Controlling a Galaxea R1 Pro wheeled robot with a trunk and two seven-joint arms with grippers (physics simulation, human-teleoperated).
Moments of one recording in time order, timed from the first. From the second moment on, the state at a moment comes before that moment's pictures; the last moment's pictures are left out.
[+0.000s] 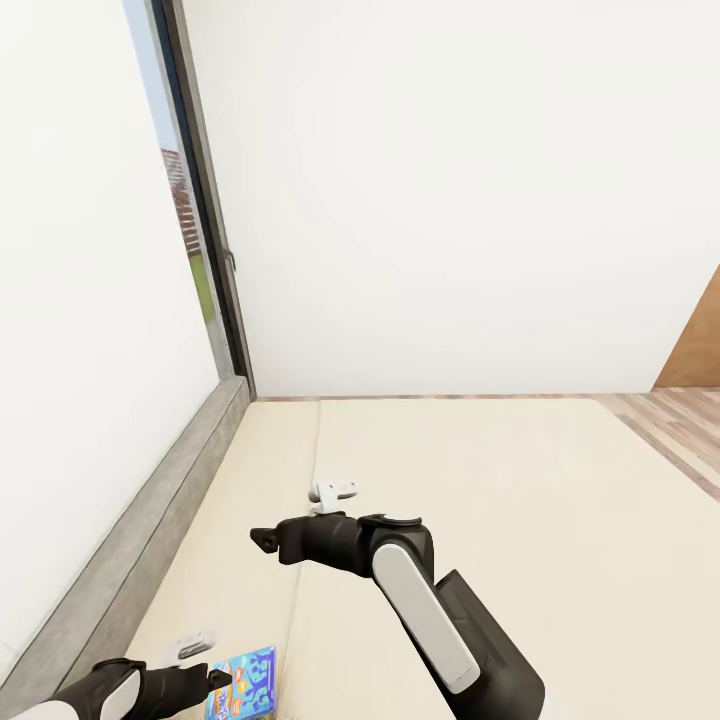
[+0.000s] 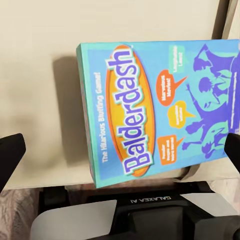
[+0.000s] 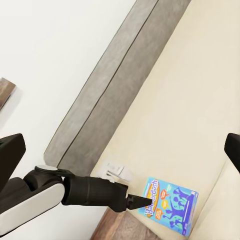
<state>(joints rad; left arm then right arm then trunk) -0.59 0.24 -0.41 -0.10 0.61 0.35 -0.46 -0.50 0.17 0.63 -1.56 -0.88 0.89 -0.36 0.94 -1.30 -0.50</state>
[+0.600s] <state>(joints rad) -0.59 0.24 -0.41 -0.10 0.61 0.35 -0.47 -0.50 0.17 0.63 -1.56 -0.87 0.89 -0.36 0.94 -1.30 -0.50</state>
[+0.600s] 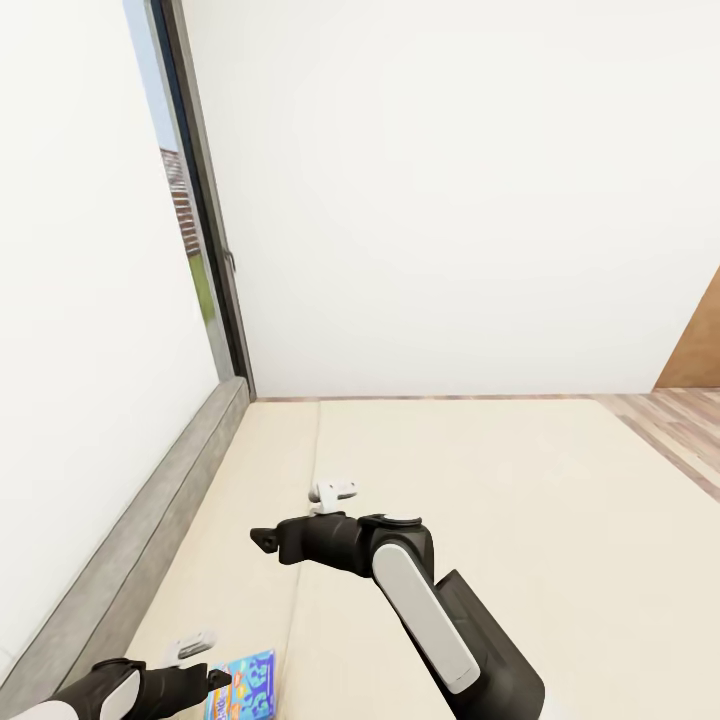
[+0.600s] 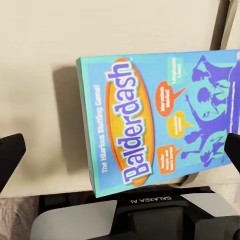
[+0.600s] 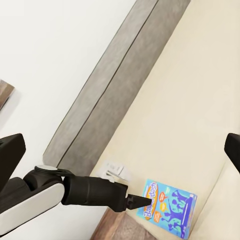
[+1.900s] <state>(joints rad) -0.59 0.24 -0.41 -0.10 0.61 0.34 -0.47 -0.50 0.17 0.64 -1.56 -0.88 0.89 -0.36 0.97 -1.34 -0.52</state>
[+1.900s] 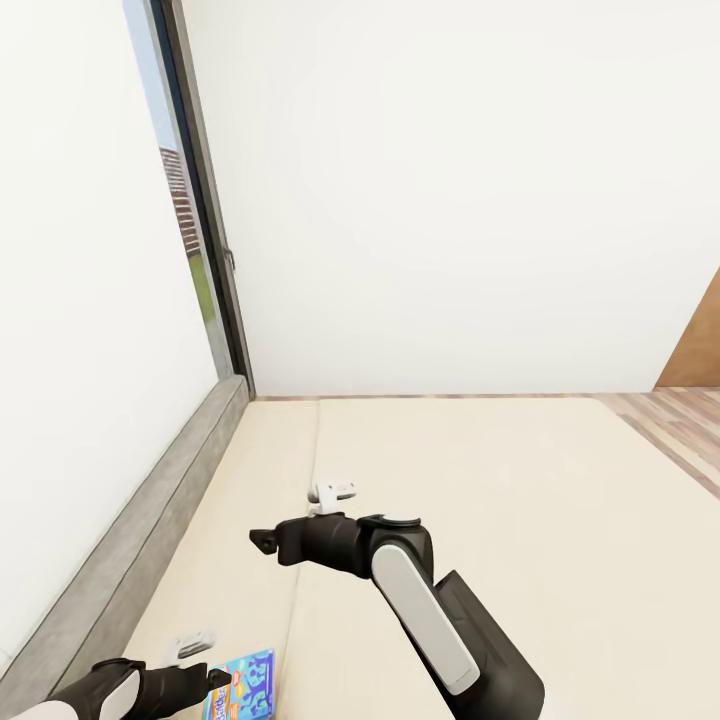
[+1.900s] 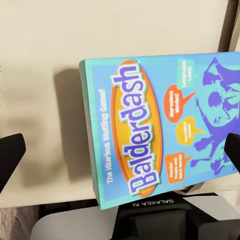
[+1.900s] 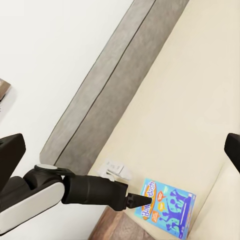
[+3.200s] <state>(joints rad) -0.59 0.24 -0.41 -0.10 0.61 0.34 -0.47 -0.50 0.17 0.64 -1.56 -0.88 0.89 -0.36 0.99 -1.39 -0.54</state>
